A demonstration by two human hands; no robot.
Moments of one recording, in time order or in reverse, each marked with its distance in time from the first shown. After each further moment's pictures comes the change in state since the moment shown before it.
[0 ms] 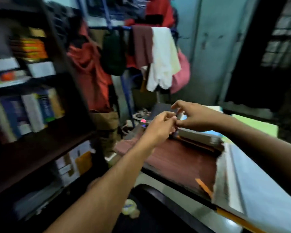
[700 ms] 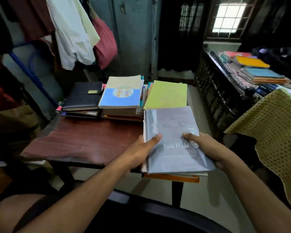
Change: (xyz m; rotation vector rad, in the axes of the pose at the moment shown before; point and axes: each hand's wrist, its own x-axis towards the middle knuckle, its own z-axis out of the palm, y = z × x) left_hand -0.039 -0.063 0.182 0.059 -0.508 -0.304; right_hand -0.244 0.194 0.091 1.090 0.253 0.841
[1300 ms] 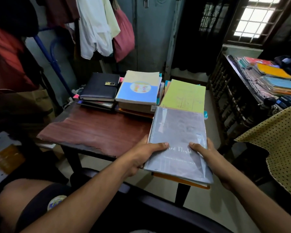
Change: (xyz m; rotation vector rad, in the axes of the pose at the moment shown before) left_hand -0.007 -0.024 -0.017 -0.388 -0.053 -0.015; right_hand -0.005 0.021 0.032 0.025 -0.005 -0.032
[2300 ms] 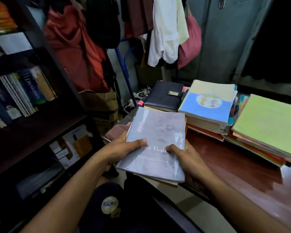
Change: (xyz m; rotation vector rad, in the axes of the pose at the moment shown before) left_hand -0.084 0.037 -0.202 0.269 0.408 0.072; right_hand 0.083 -0.054 0.236 0.080 -0.385 -0.136
